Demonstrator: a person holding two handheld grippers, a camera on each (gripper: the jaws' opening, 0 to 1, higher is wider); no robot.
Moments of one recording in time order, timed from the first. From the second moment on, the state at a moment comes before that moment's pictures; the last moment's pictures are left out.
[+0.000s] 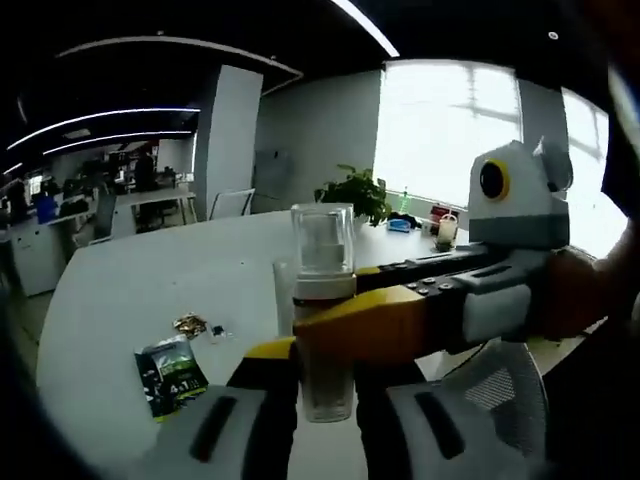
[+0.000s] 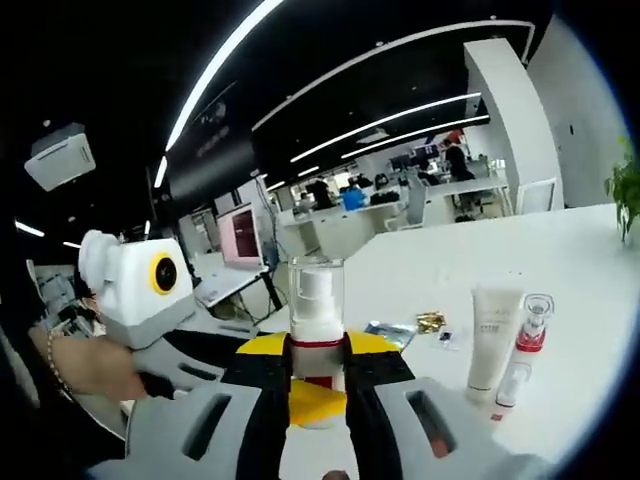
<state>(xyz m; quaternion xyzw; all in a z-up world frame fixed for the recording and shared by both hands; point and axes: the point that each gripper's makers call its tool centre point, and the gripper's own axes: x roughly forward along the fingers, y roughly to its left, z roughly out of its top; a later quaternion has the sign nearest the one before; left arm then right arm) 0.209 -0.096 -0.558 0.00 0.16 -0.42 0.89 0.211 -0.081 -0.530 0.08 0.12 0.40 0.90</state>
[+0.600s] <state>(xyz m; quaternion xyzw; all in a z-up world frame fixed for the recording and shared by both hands) 0.146 -0.120 -0.513 -0.10 0.15 -0.67 0.72 0.155 -0.086 -0.485 0.03 0.09 0.63 0.77</state>
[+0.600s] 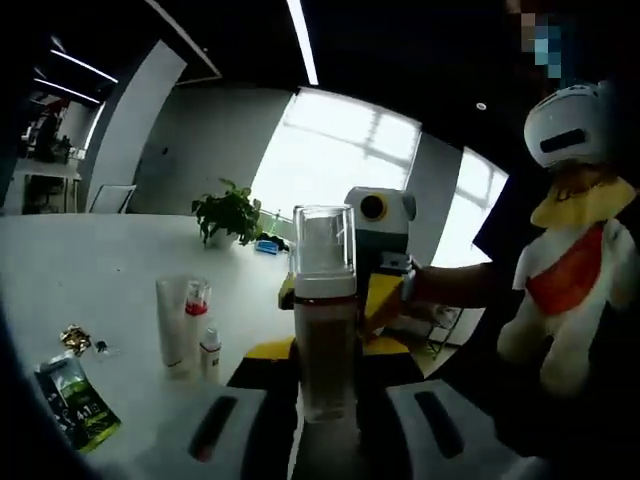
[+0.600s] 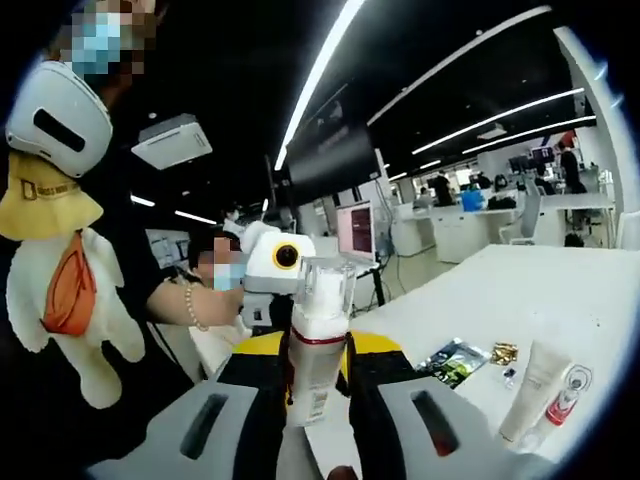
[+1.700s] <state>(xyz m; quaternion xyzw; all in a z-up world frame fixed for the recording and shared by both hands) 0.171 -0.139 -0.559 0.18 0.20 -0.64 0.72 0.170 -0.101 -0.522 -0.10 0.11 0.63 0.76</state>
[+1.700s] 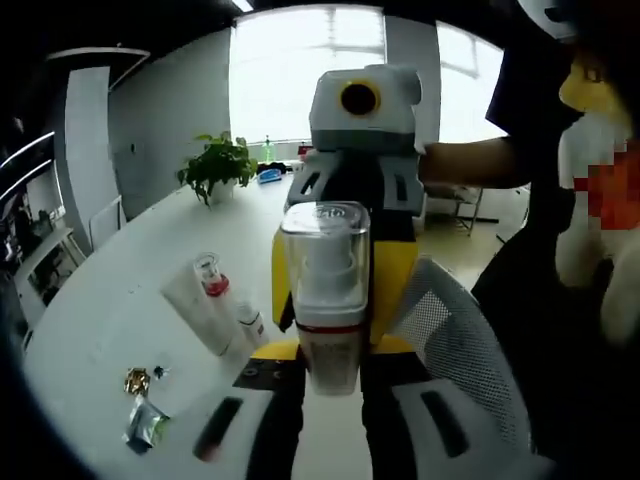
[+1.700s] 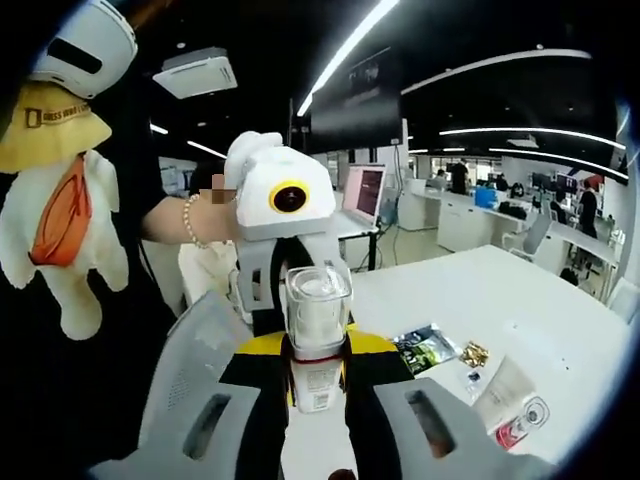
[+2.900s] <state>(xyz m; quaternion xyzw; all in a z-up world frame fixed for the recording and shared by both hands) 0.205 -0.176 -0.621 0.19 0.18 -0.68 0.69 0.205 -0.140 -0.585 -0.13 0.18 0.56 0.80</state>
